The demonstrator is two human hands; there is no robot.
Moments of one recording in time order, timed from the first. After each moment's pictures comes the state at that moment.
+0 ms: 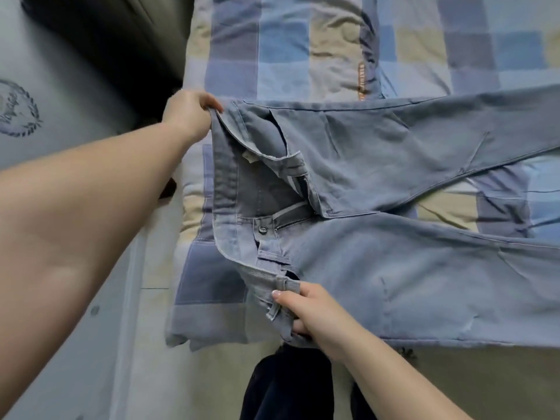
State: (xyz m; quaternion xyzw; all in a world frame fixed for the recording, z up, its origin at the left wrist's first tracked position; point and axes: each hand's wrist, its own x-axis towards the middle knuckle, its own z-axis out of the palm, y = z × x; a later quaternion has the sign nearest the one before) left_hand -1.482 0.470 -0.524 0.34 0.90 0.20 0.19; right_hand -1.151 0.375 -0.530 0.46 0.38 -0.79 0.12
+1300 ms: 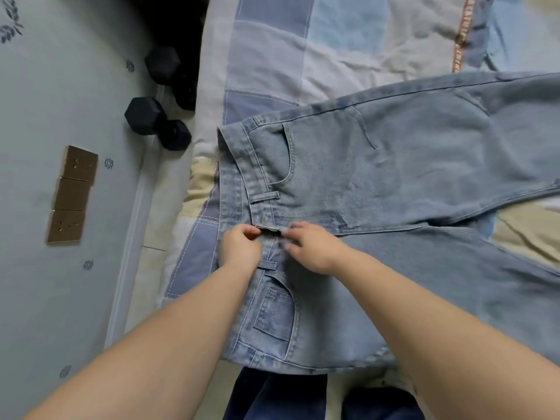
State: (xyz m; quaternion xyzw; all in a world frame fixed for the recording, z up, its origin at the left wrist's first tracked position) left_hand -1.351 0.322 -0.722 0.01 0.92 0.21 0.33; right_hand -1.257 0.445 -0.720 0.19 0.83 -0.41 0.31
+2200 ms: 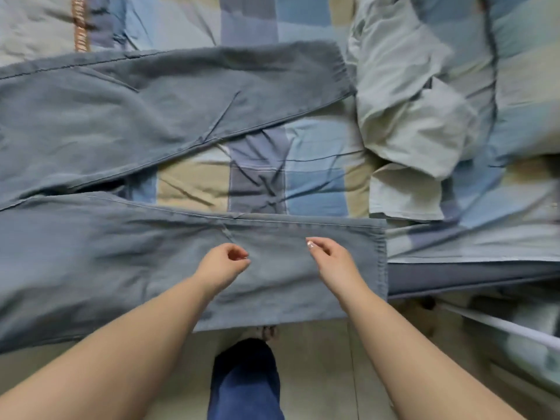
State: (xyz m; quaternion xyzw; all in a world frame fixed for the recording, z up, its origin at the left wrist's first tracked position) left_hand -0.819 0.624 -0.713 0.19 0.78 0.19 0.56; right_hand -0.638 0.725 -0.661 0.65 0.52 -0.55 0.01
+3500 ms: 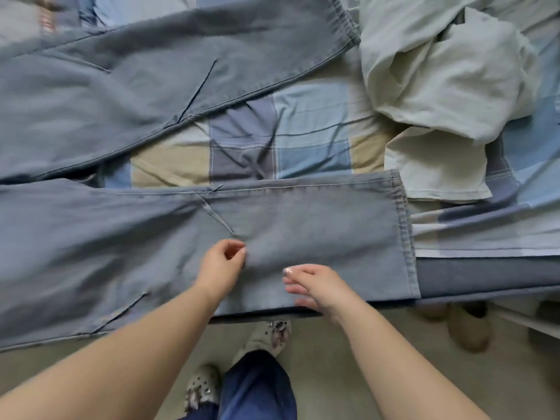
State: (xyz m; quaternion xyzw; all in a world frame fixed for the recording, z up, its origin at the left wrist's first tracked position) left_hand -0.744 0.640 -0.787 0.13 0.84 0.24 0.47; right_hand -0.573 0.715 -0.762 0.59 0.35 -0.72 0.12
